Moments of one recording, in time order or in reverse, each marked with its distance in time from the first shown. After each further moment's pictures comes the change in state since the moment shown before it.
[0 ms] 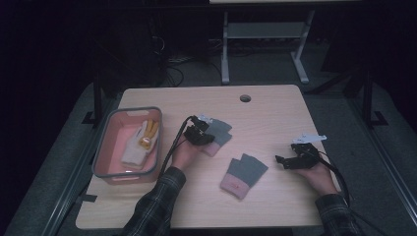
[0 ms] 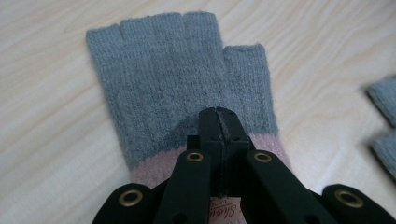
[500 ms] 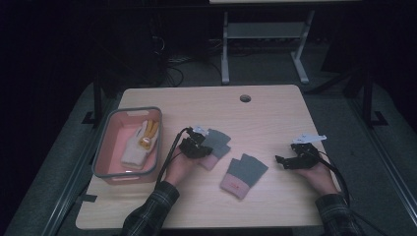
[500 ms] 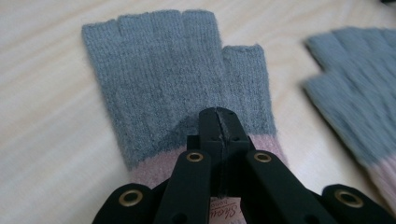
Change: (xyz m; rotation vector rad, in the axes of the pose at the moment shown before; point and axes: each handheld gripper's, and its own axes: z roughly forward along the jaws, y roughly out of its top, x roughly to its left) left arm -0.030 -0.034 -0.027 0.008 -0.052 -0.024; right arm 0.000 0.000 0.000 0.001 0.005 -0.003
